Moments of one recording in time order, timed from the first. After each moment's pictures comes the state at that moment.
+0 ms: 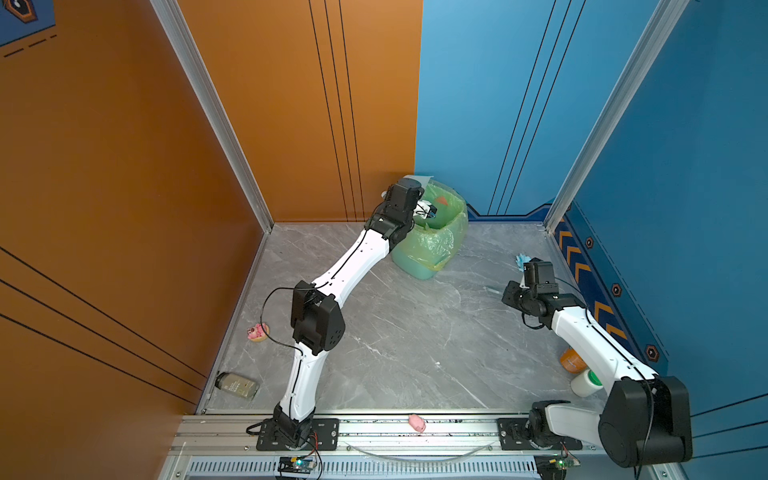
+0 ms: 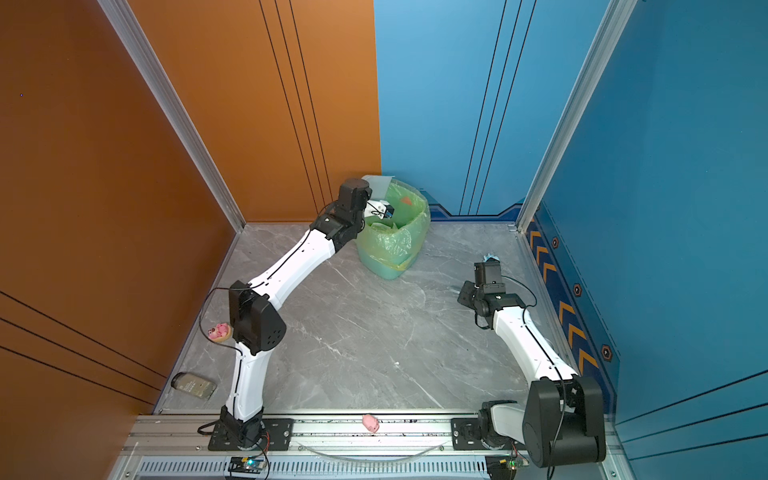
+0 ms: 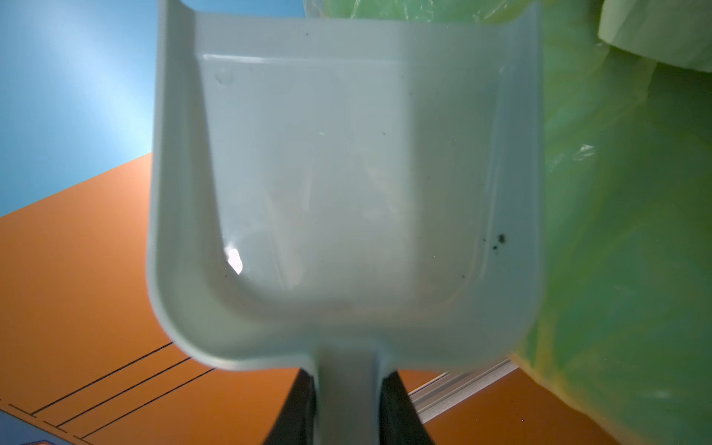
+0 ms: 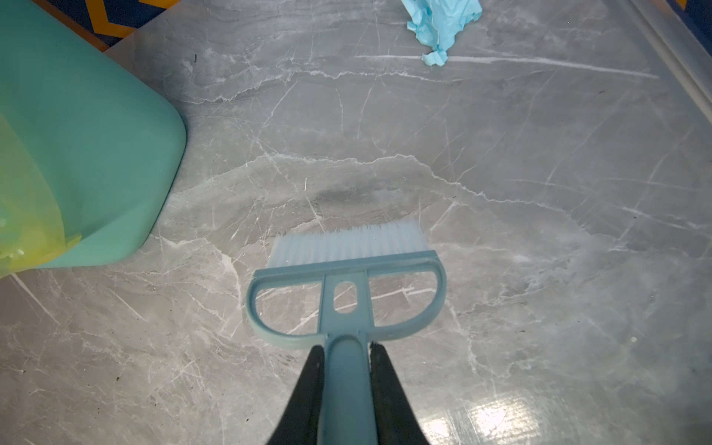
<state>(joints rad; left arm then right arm) -0.57 2.15 2.19 -0.32 -0.68 1.71 0.07 1.26 0.84 -0.47 0.04 0.47</state>
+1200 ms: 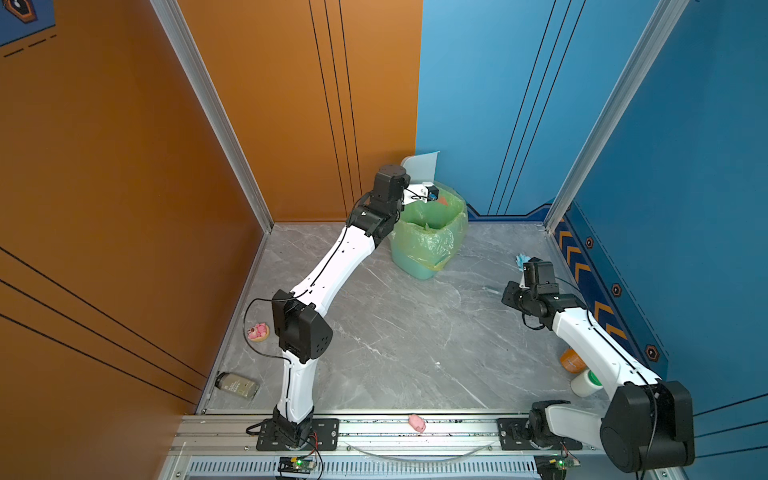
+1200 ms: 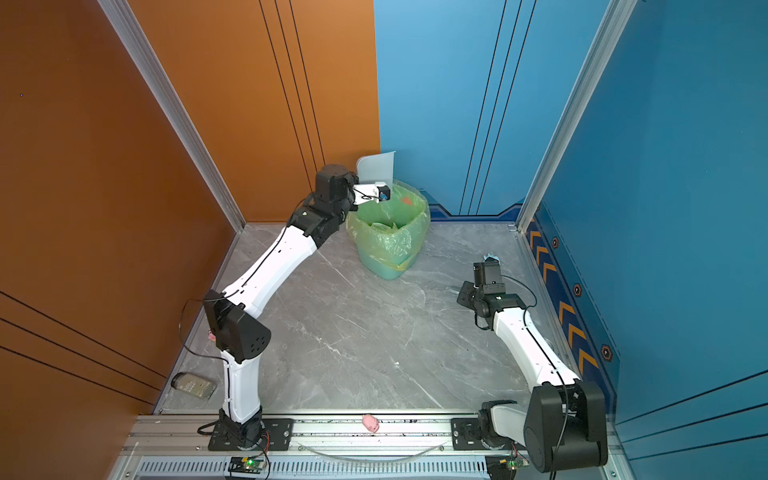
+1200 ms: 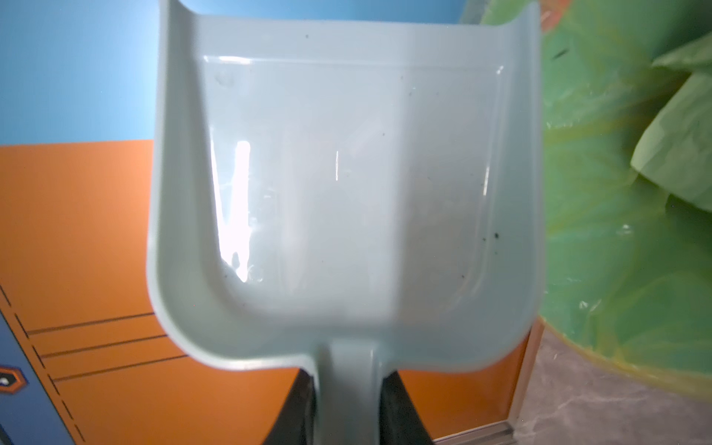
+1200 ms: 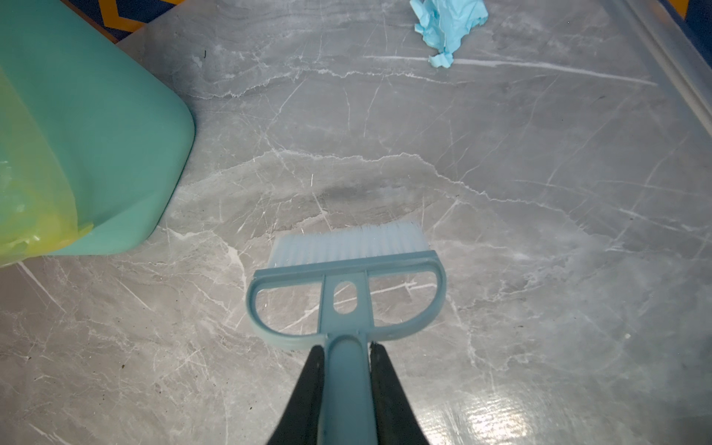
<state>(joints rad) -0.53 1.98 2.17 -0.36 -0.40 1.38 0.09 1.24 0.86 -0.49 0.05 0.46</state>
